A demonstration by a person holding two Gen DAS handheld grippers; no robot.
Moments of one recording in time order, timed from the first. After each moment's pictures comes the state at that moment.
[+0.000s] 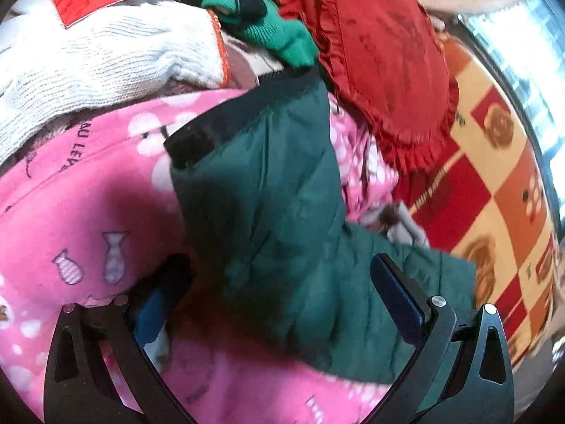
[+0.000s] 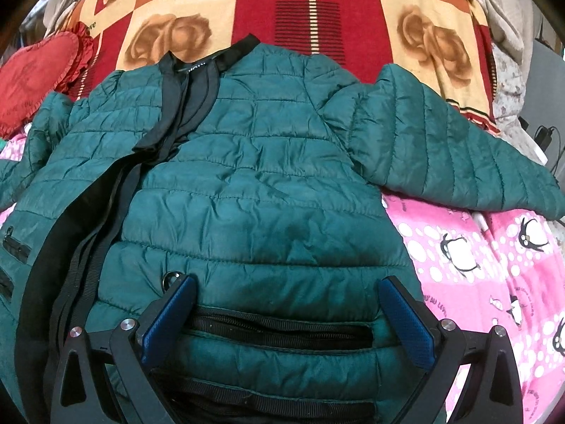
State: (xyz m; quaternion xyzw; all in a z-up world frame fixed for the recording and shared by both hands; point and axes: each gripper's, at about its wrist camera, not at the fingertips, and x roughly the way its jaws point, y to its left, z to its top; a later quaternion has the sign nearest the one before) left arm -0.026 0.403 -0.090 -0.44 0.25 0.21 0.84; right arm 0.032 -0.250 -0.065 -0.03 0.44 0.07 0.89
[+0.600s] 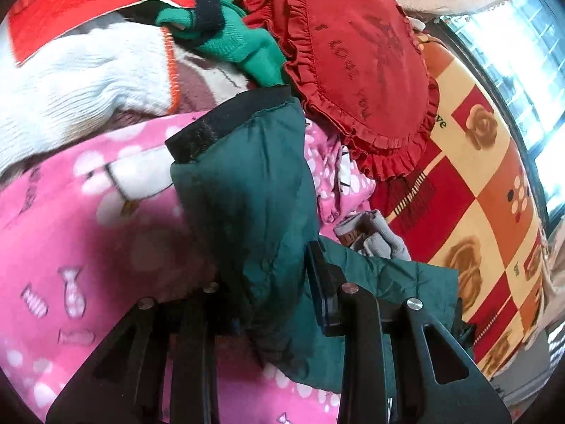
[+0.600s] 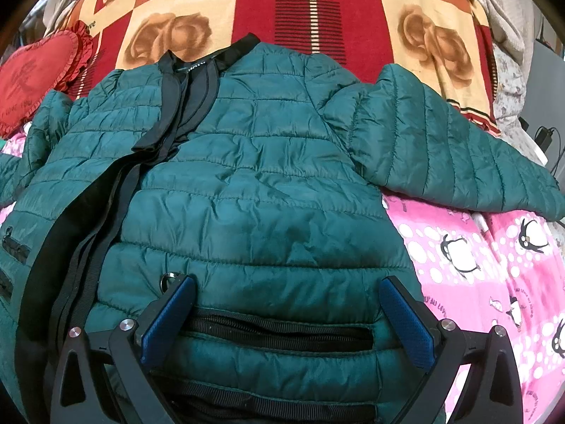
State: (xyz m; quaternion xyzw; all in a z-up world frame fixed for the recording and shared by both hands) left arm -0.006 0.406 -0.072 -0.42 0.25 0.17 0.86; right arm 0.033 -0.250 -0.066 -0.03 0.44 0.07 0.89
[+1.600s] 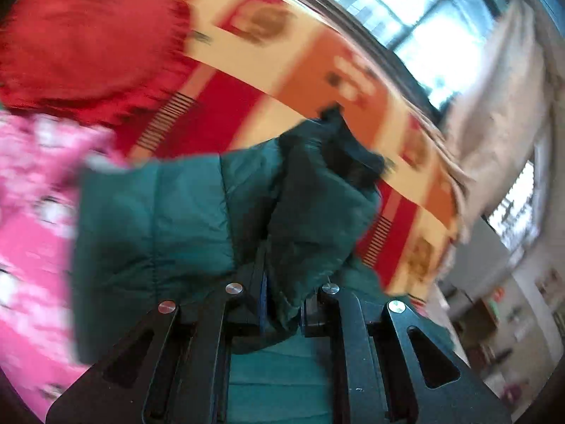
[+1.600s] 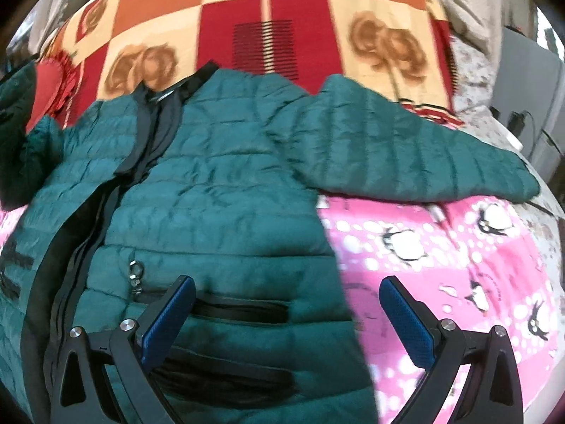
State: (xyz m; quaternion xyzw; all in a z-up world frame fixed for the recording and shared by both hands) left arm 0.076 0.163 0.039 -0.32 0.24 -0.12 0.91; right arm 0.006 -0.309 -0.037 0.00 0.41 0.02 0.91
